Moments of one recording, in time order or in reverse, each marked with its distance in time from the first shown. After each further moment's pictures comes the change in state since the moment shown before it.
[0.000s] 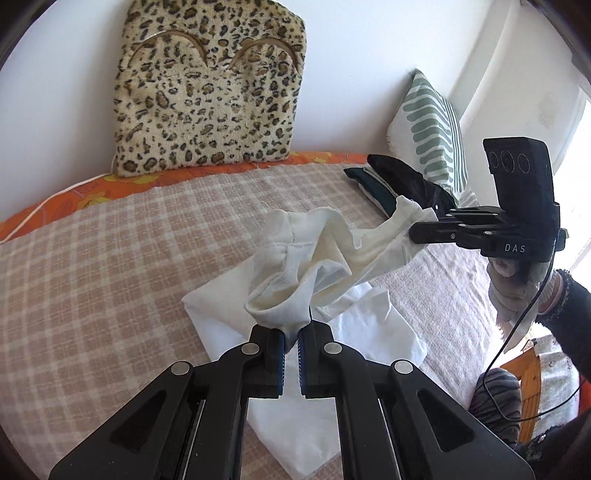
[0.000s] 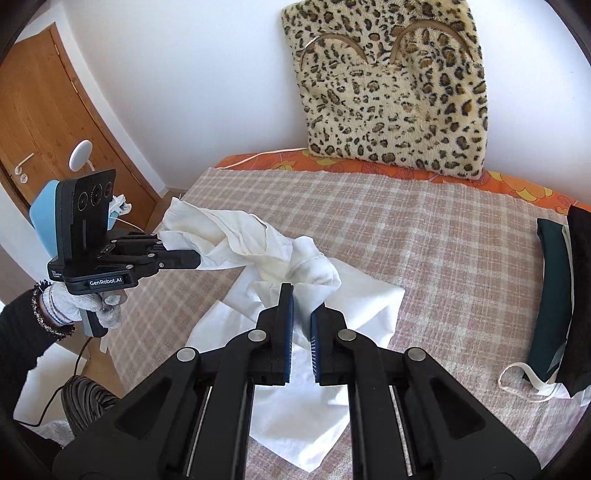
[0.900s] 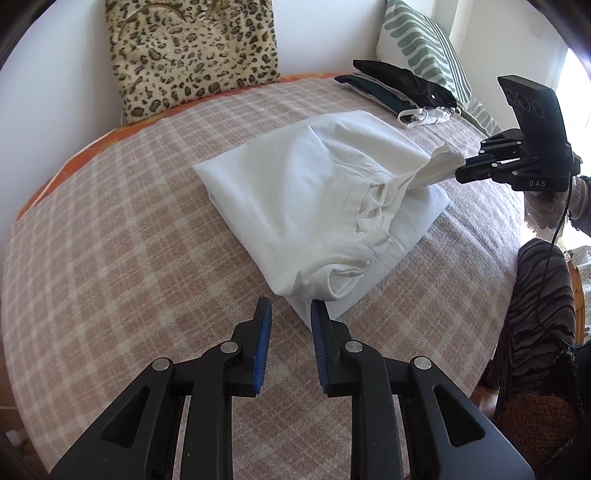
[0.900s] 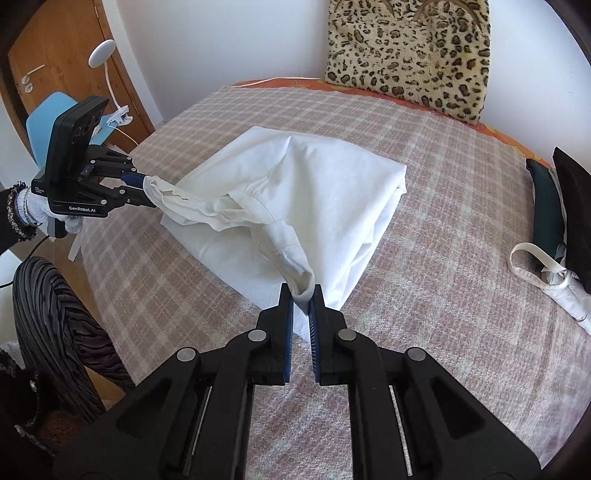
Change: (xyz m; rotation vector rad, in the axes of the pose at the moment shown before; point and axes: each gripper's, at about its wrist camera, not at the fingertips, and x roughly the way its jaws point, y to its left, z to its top) left arm -0.015 -0.016 -0.111 0.162 0.166 0.135; right arm -0.016 0.027 -0.124 -0.164 0.125 -0.073
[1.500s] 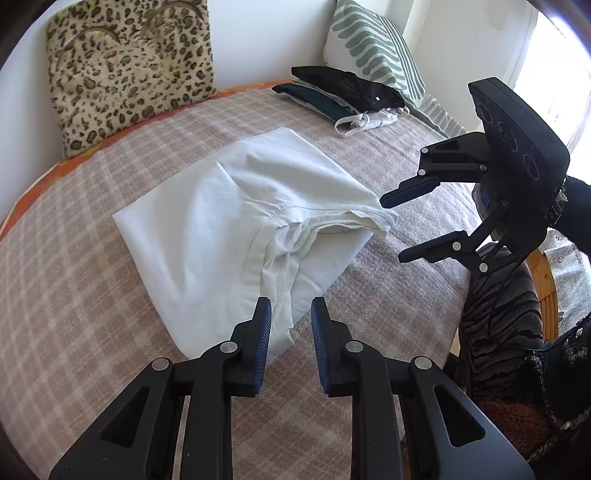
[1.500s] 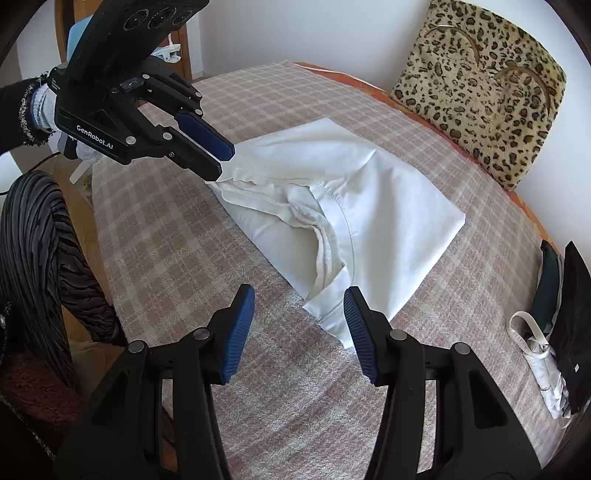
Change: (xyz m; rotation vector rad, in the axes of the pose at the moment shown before) left arm 0.016 -0.045 0.034 0.075 0.008 -0.158; right arm 0.027 0.073 0.006 -0.317 0.076 -0.109
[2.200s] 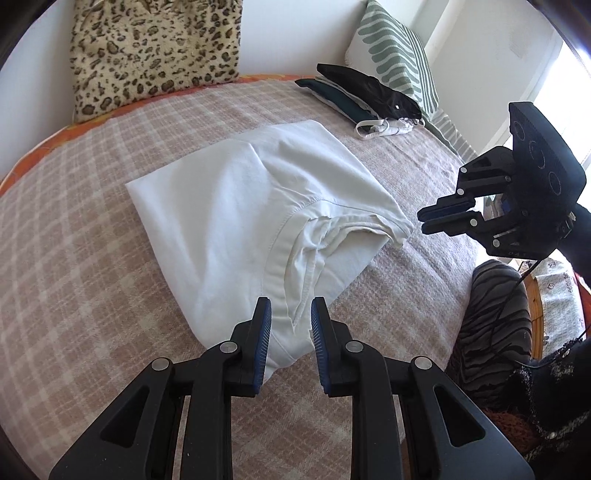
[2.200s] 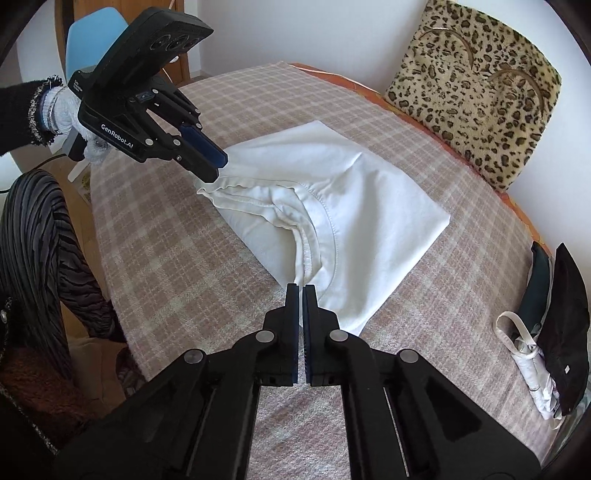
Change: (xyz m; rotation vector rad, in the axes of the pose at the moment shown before) left arm -0.001 0.023 -0.005 -0.103 -0.004 -0.040; right arm -0.014 -0.001 0.000 -0.019 0.001 -0.002
